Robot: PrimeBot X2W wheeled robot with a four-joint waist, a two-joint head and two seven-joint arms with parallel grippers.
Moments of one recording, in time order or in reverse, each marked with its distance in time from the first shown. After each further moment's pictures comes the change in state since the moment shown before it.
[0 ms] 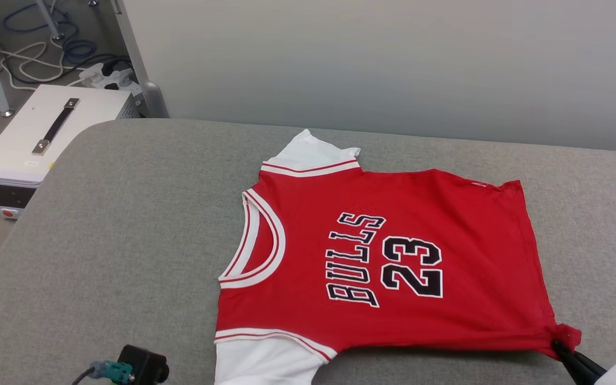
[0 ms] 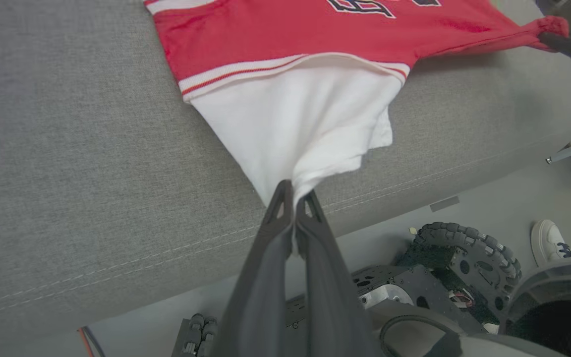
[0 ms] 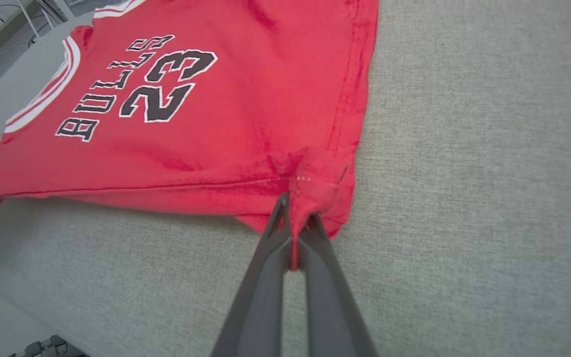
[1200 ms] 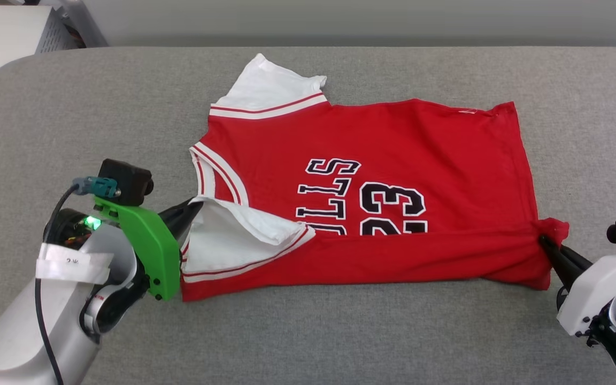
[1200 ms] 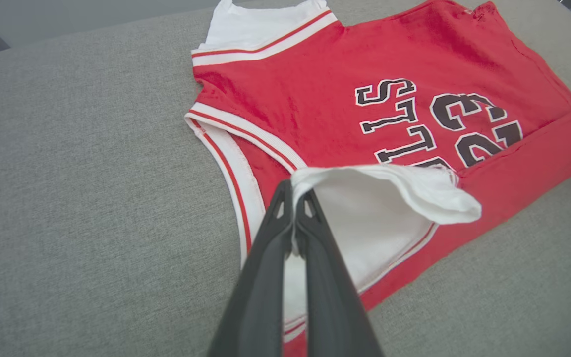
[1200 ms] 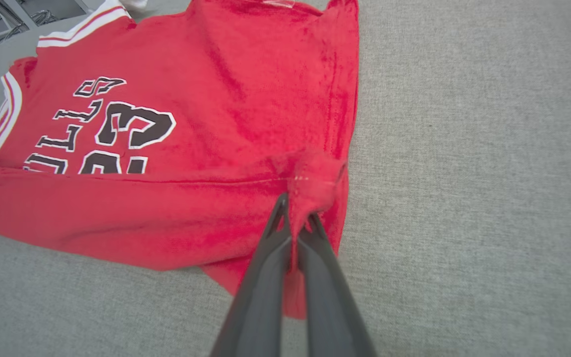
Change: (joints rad) left arm -0.607 -0.080 -0.007 0.289 0.079 -0.036 0.003; right arm -0.202 0.145 -0.206 -0.182 -0.235 -0.007 0.261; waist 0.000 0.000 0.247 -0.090
